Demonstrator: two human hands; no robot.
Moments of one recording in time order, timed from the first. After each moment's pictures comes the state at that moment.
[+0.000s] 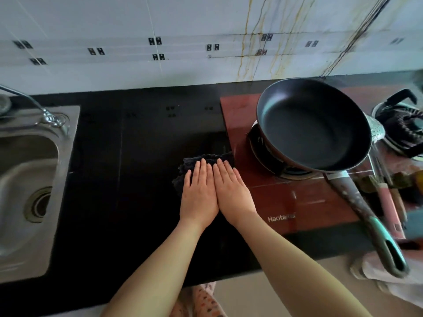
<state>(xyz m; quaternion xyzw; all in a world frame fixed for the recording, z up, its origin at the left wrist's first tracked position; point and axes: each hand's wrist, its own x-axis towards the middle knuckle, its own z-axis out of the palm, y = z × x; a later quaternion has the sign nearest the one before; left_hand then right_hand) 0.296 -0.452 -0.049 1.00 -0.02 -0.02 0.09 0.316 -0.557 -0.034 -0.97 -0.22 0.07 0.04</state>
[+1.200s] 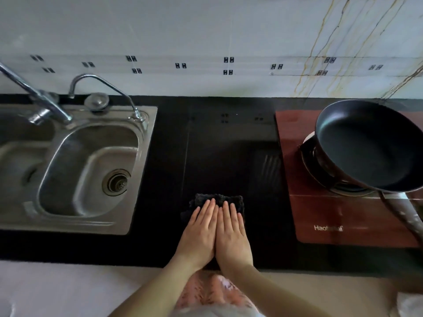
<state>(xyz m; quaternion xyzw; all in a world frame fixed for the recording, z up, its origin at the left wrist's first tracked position) 0.161 -0.348 -0.041 0.99 -0.05 -0.05 0.09 0.177 -0.463 -0.030 -0.96 -0.25 0.10 0.07</state>
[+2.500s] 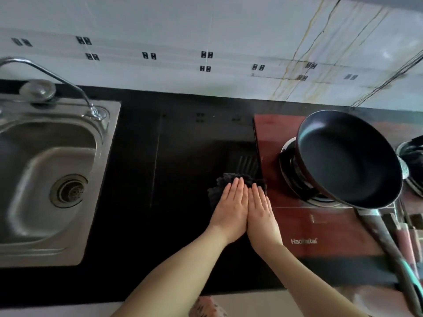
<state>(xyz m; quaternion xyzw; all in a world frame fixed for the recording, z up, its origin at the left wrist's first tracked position) 0.292 -0.445 -0.041 0.99 -0.14 -0.03 0.08 0.294 -0.553 -0.027 -0.98 -0.16 0.10 0.03</state>
